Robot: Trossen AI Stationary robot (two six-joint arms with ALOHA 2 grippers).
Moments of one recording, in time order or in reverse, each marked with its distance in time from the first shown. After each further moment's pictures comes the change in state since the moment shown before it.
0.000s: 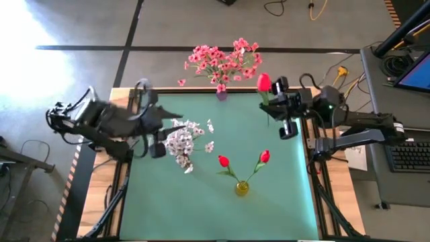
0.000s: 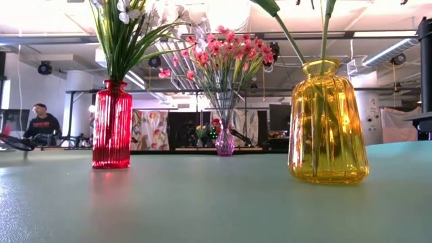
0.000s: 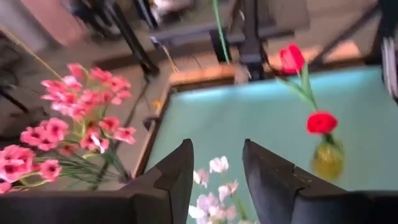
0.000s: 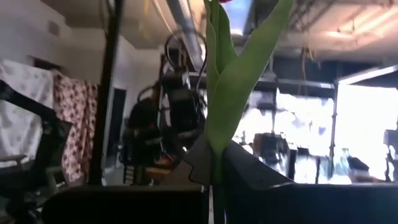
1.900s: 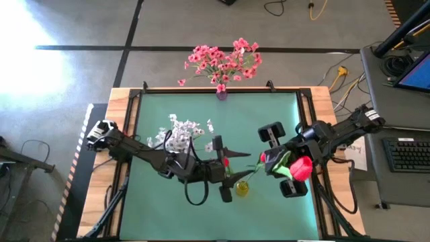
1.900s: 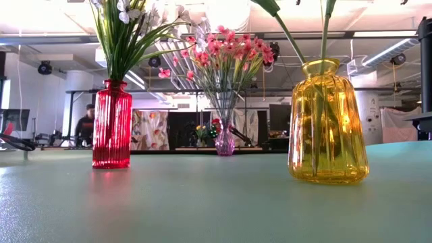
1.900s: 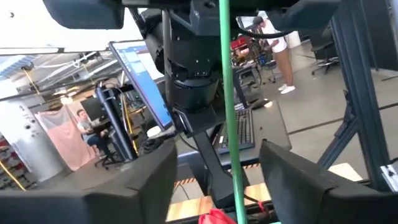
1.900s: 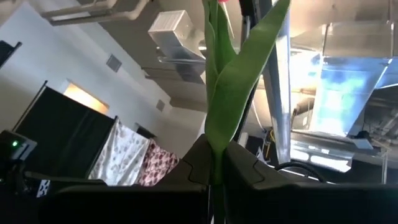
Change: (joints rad) left arm -0.112 0.487 -0.193 1.337 -0.012 0.417; right arm 0.544 0.378 0.250 0.447 0.018 -0.268
